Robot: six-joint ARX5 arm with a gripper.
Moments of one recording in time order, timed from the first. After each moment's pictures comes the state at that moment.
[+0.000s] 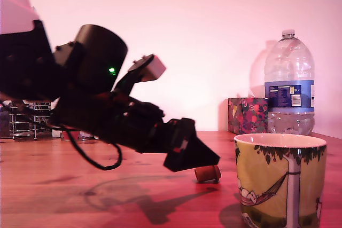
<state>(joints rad) -0.72 1.94 0.74 0.77 0.39 0.16</state>
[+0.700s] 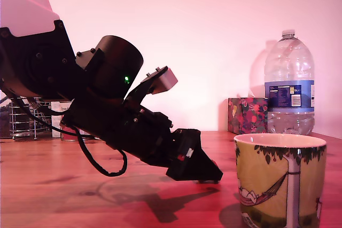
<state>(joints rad) -0.72 1.97 0.81 0.59 0.42 0.16</state>
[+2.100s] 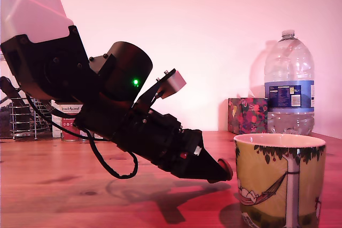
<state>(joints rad) -0.73 2.01 0.85 0.56 0.51 0.15</state>
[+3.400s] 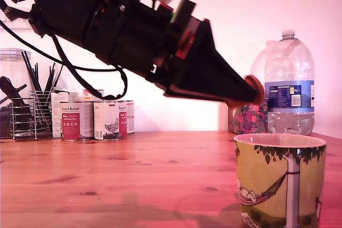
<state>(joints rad) -0.91 1.55 0.73 0.27 0.47 0.16</state>
